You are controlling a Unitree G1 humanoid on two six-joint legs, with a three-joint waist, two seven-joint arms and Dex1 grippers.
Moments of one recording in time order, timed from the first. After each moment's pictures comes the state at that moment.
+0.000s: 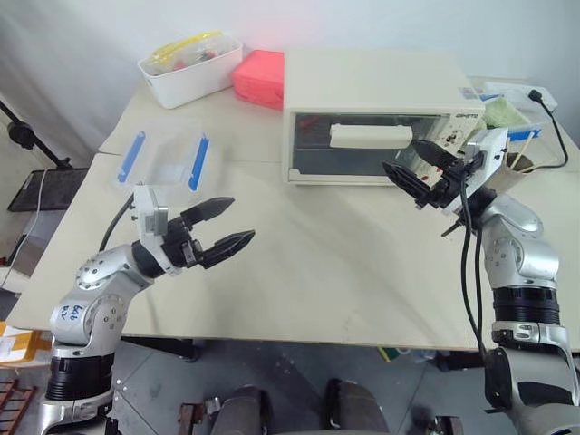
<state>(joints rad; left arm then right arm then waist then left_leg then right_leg) -0.27 0.54 0.21 -0.22 -0.72 0.44 -0.86 -0.66 -0.54 -0.22 0.34 0.50 0.20 0.86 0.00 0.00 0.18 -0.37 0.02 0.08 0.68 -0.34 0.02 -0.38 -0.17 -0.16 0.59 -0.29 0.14</state>
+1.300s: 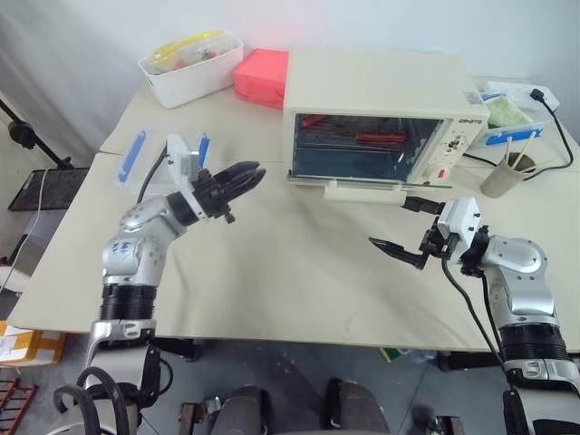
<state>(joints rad) -0.76 0.36 0.12 0.34 -0.52 0.30 -0.84 -0.45 -0.60 -0.13 0.31 0.32 -0.25 1.16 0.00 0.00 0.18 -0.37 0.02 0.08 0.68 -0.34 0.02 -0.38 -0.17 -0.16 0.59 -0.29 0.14</state>
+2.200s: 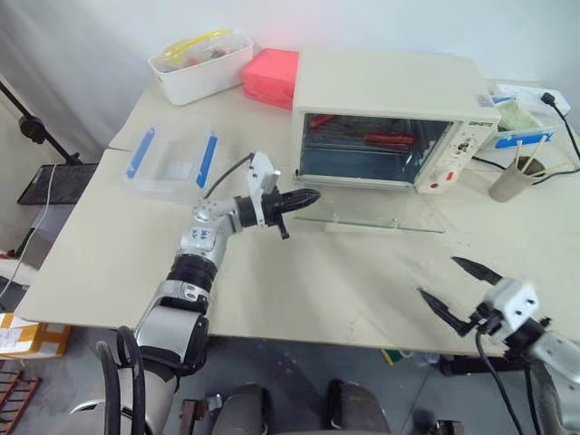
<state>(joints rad) -0.89 0.20 -0.03 0.76 -0.27 0.05 -1.02 0.24 -0.58 -0.42 -0.08 0.32 -0.24 0.76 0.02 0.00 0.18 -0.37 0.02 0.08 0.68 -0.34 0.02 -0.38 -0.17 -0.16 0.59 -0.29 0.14</state>
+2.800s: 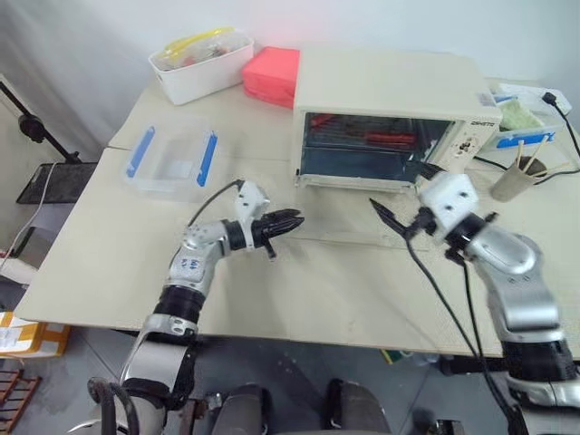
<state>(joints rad) -0.67 0.25 -0.01 0.48 -0.24 0.10 -0.87 -0.49 -0.58 0.00 -0.07 0.02 0.11 0.56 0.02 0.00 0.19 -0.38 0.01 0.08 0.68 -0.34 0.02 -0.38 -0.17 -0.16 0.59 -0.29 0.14</state>
